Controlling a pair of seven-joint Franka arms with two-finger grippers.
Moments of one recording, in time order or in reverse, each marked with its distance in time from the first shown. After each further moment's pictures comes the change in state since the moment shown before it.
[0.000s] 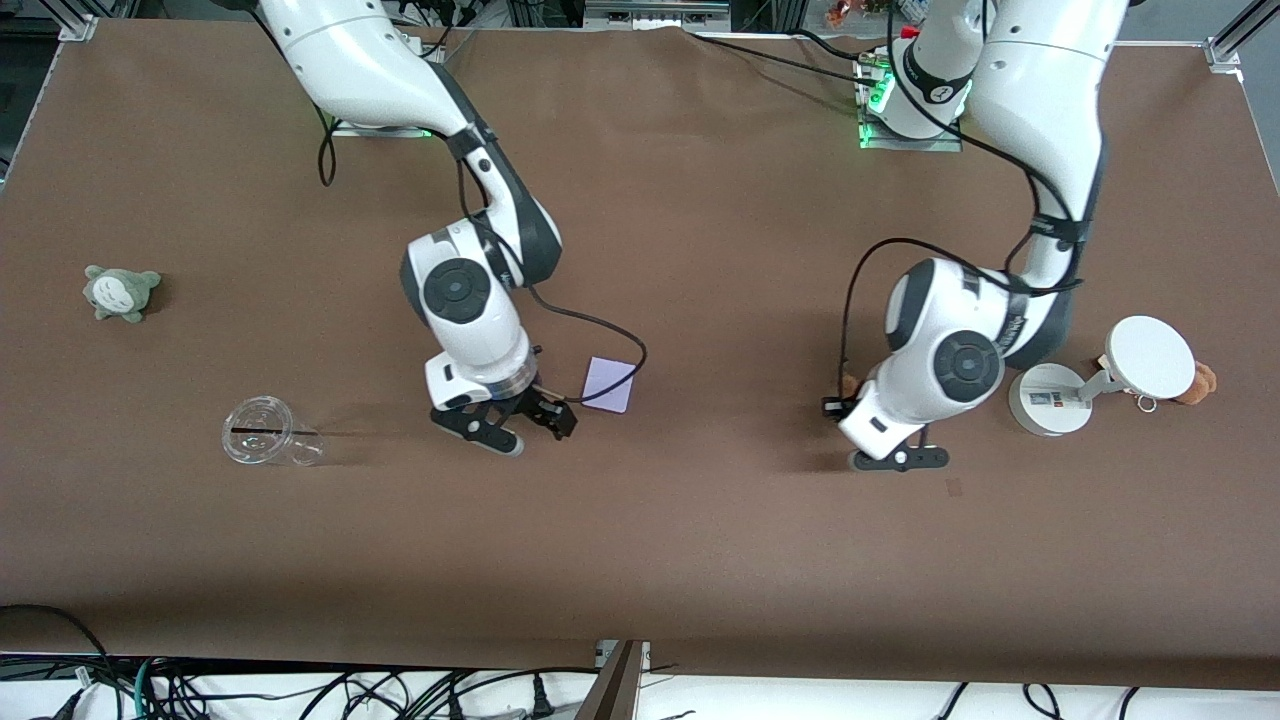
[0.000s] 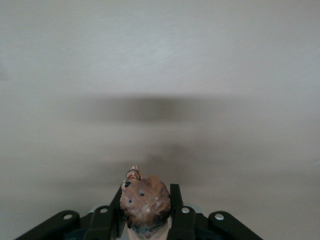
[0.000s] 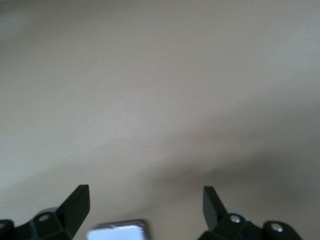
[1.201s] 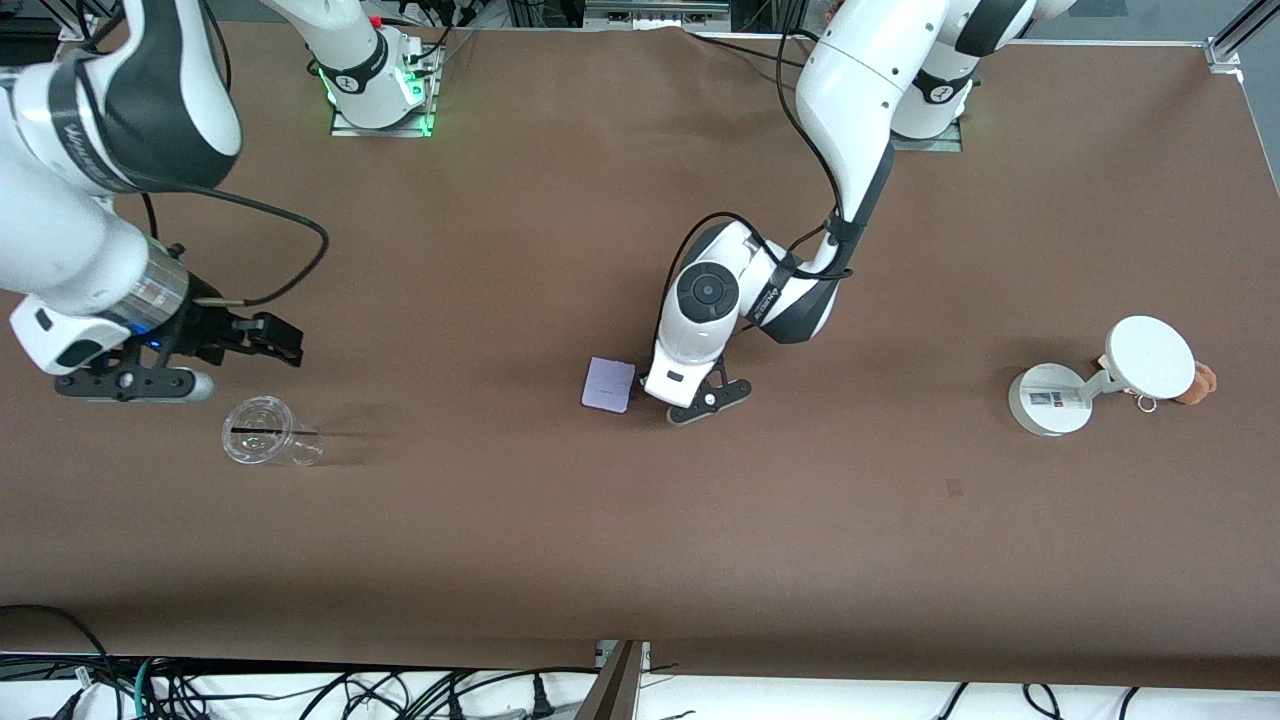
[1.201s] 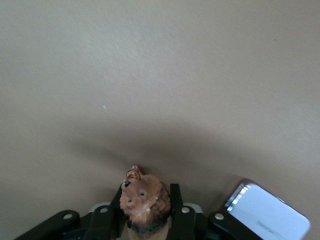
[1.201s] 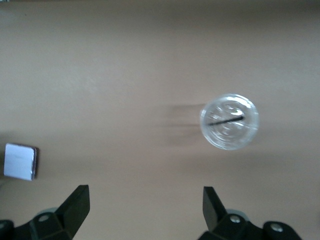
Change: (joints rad) left arm -0.387 0.259 -0.010 0.267 -0.001 0.139 -0.787; right arm -0.361 -0.436 -0.005 -0.007 0.000 -0.598 -0.760
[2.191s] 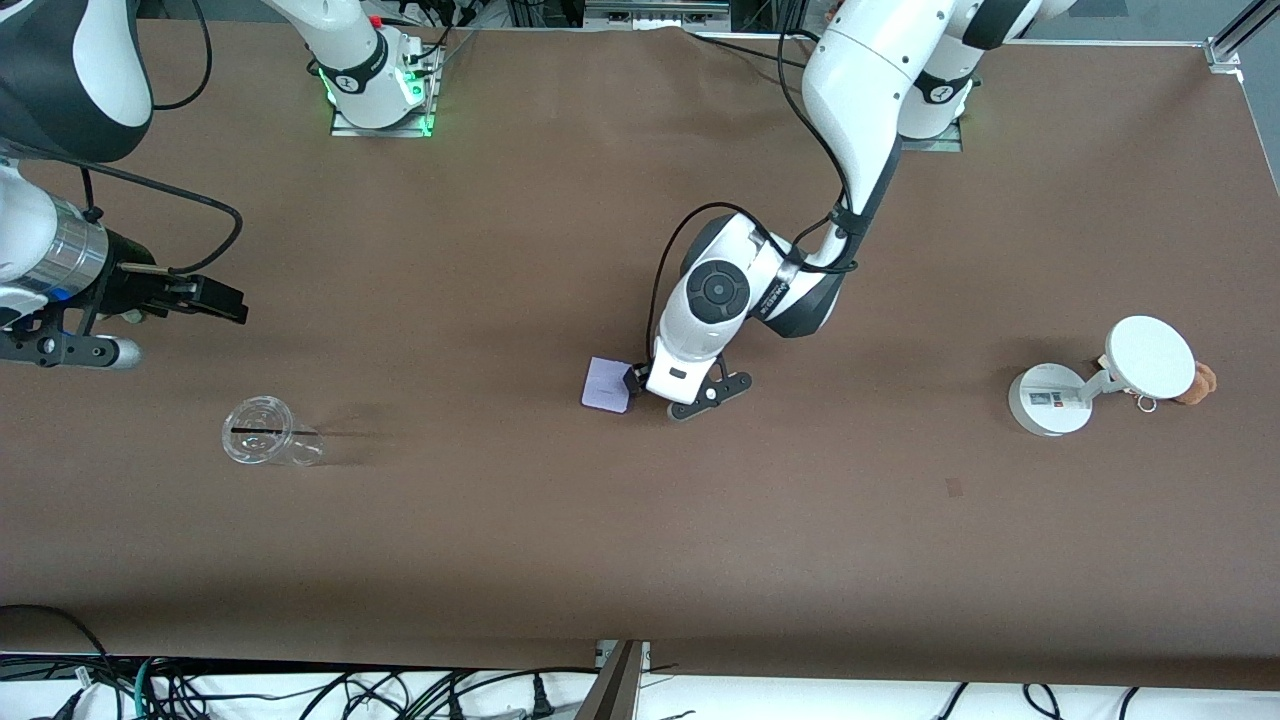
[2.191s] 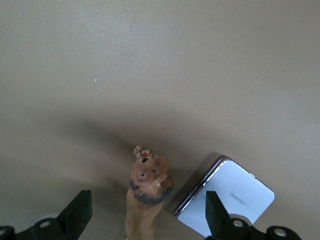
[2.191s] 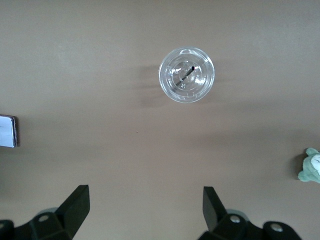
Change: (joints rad) left arm -0.003 -0.020 -0.019 -0.001 -0.093 0.002 -0.033; right arm -0.110 -0.082 -0.003 0.002 -0.002 -0.223 -0.072
